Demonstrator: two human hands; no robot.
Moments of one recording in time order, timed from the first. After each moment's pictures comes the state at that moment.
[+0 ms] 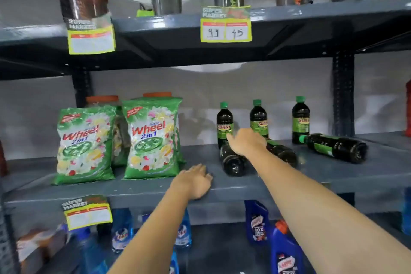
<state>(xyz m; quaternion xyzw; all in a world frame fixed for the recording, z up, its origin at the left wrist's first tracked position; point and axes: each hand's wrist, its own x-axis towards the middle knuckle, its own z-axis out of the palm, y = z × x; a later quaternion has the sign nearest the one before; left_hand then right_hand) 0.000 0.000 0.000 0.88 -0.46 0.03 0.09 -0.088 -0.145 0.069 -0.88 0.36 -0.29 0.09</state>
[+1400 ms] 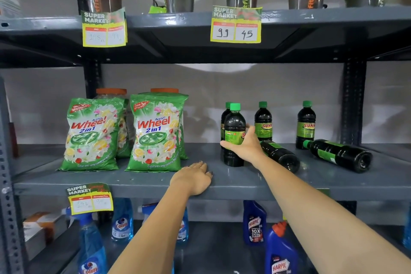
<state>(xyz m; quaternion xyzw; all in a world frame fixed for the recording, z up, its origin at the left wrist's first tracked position) -0.005 0.004 0.000 0.89 -0.44 0.03 0.07 -0.071 -0.176 0.037 -0.80 0.22 -0.38 0.40</state>
